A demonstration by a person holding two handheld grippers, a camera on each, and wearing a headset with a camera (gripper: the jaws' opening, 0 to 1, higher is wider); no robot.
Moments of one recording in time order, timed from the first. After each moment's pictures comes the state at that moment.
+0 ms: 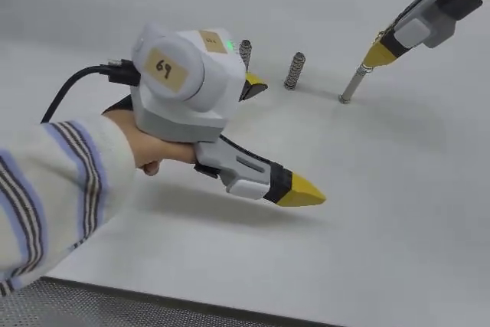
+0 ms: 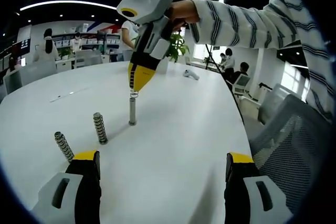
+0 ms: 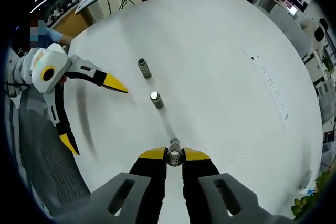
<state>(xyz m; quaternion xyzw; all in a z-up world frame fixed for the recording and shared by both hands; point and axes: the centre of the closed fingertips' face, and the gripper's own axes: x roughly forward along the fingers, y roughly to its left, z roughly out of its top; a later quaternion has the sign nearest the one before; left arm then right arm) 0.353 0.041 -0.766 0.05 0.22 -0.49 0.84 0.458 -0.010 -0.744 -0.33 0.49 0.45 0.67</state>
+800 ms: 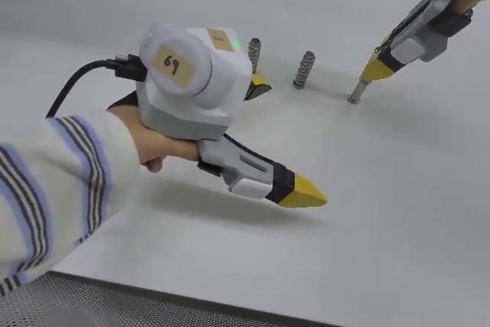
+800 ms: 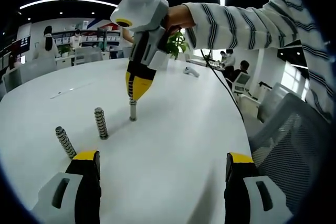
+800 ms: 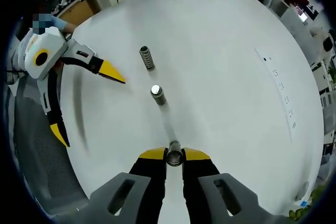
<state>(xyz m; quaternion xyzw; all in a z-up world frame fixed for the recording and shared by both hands) 0.352 0.046 -0.771 0.05 0.23 -0.49 0.84 0.452 -0.008 -0.769 -0.36 0.49 0.47 0.64</state>
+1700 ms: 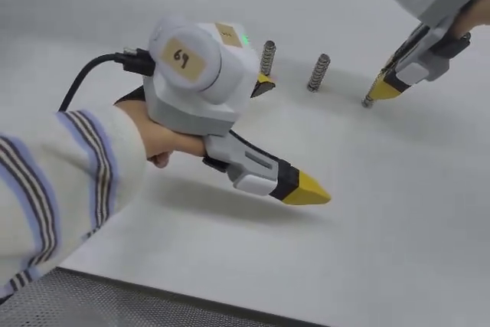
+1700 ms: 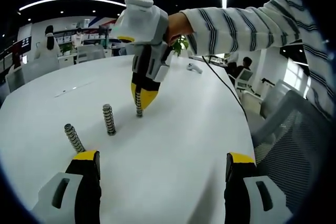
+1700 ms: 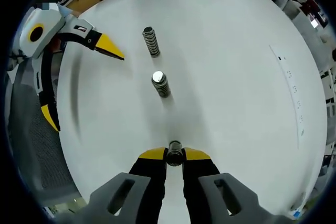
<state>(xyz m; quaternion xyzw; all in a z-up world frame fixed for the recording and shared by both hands) 0.353 0.060 -0.772 0.07 0.24 -0.48 0.84 0.443 -0.010 -0.794 -0.38 0.50 0.49 0.61</state>
